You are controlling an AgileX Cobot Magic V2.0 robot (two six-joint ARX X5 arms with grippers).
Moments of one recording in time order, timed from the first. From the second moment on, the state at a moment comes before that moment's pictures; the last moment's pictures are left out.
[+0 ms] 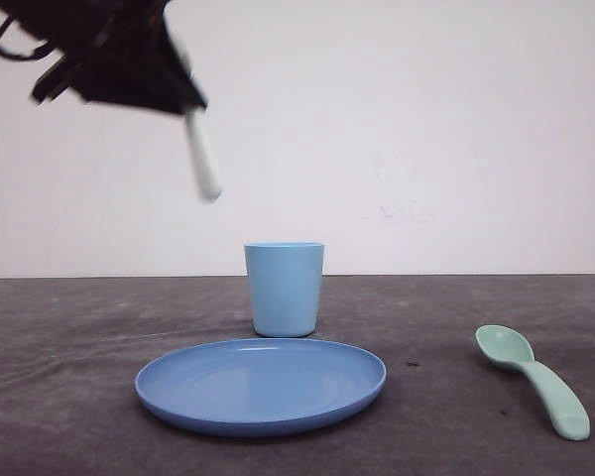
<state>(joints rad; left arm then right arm) -0.48 1.23 0.88 0.08 0.19 -0.25 0.05 0.95 0.83 -0.77 -0.13 0.06</state>
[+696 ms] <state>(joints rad) -0.54 1.56 0.88 0.56 0.19 -0.13 0.05 0.95 0.83 -0.77 -0.13 0.06</state>
